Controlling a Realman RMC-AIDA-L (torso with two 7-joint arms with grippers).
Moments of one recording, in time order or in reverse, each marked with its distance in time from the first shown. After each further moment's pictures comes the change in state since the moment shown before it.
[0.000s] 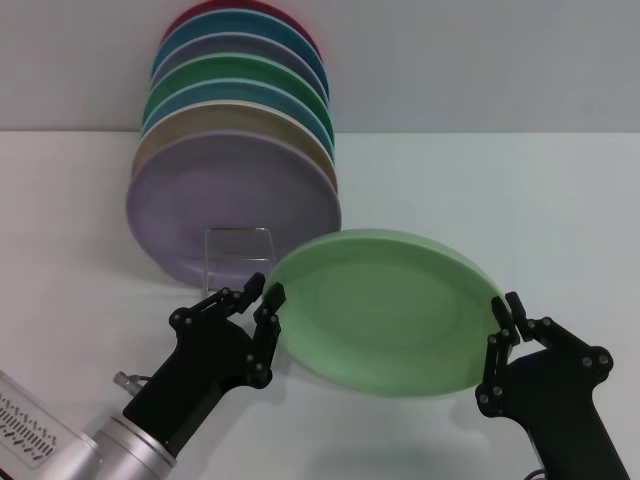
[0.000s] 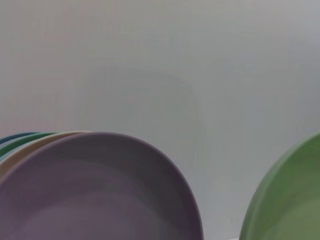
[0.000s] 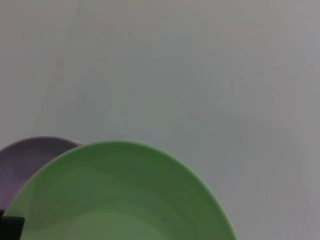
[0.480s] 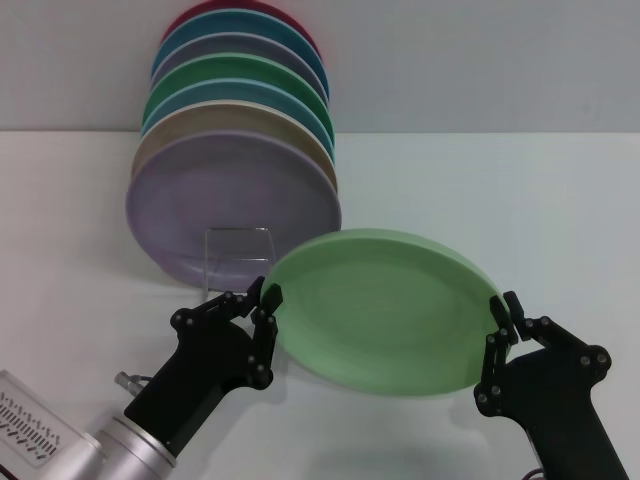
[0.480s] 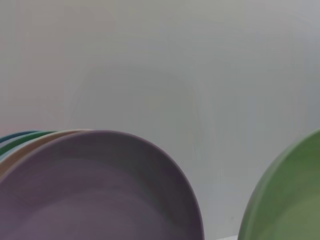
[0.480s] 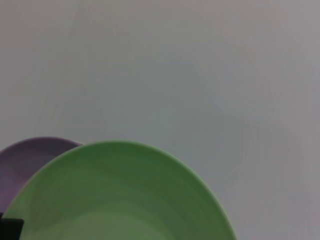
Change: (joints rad) left arm -0.002 0.000 -0.001 0.001 0.002 -0.007 0.004; right arm 0.003 0.000 0.000 0.000 0.000 0.003 0.000
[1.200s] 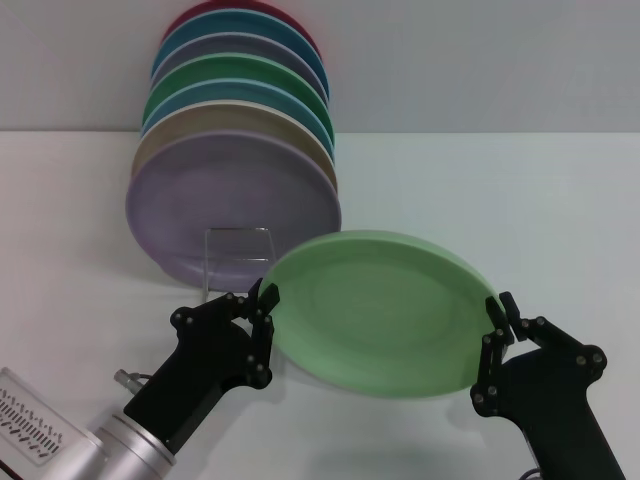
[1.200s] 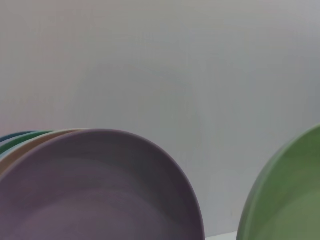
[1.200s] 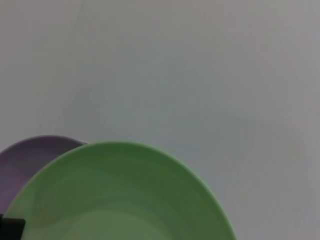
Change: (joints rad) left arm -0.007 -0.001 0.000 0.013 0.004 -0.004 0.006; right arm 0.002 0.000 0.000 0.001 0.000 0.009 -0.001
